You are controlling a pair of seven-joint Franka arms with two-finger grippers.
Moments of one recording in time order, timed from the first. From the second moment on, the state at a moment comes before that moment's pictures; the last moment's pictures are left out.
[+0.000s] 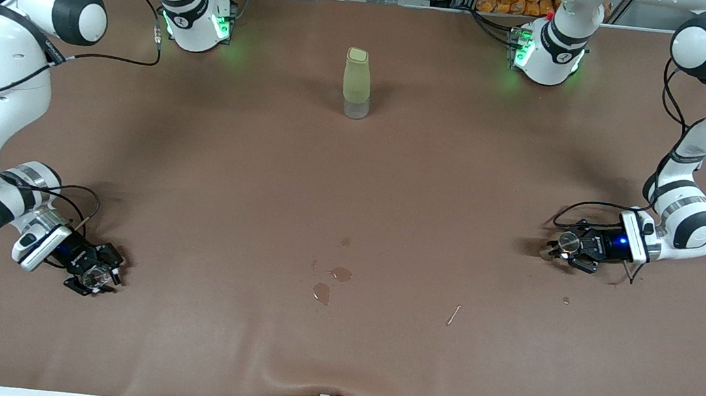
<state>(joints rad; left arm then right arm) 0.40 0.91 0.02 -1.74 -1.27 1.54 2.66 -0.25 1.07 -0.10 -1.40 1.70 1.96 -2.25</state>
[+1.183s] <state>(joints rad) 0.48 0.87 0.20 -1.38 -0.74 1.52 1.96 -0.30 0.89 -0.11 -1.38 1.35 1.87 -1.81</state>
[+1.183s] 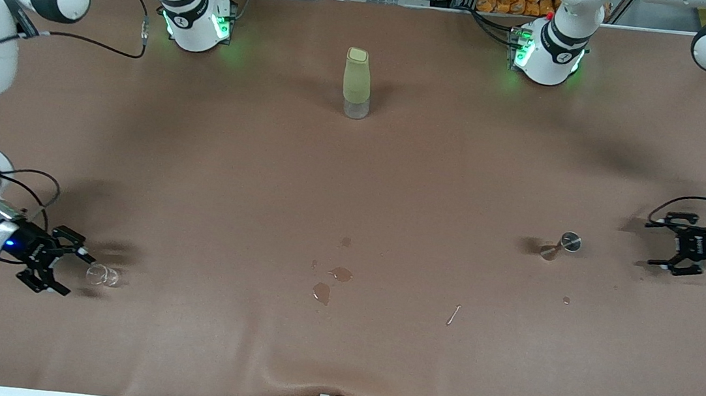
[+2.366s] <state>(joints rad) -0.12 0.40 0.19 -1.31 -0.23 1.52 0.38 -0.09 0.58 -0.10 -1.35 0.62 1.87 -0.80</state>
